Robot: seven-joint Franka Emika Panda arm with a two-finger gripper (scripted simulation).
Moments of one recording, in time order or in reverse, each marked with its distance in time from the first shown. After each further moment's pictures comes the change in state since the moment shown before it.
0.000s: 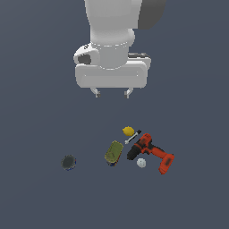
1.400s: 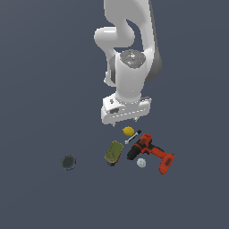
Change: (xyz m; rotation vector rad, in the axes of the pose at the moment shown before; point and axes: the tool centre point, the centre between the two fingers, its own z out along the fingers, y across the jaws) arm -0.020 -0.048 0.168 -0.025 -0.040 -0.332
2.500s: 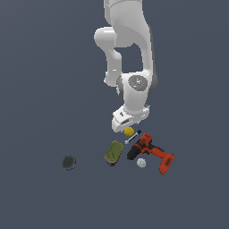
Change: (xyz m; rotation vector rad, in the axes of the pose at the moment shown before) arm -0.030 -0.047 0.098 0.018 -0.023 -0.217
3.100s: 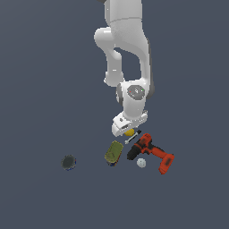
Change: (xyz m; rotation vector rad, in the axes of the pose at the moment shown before) arm -0.001 -0.001 0.043 0.001 -0.001 -0.003
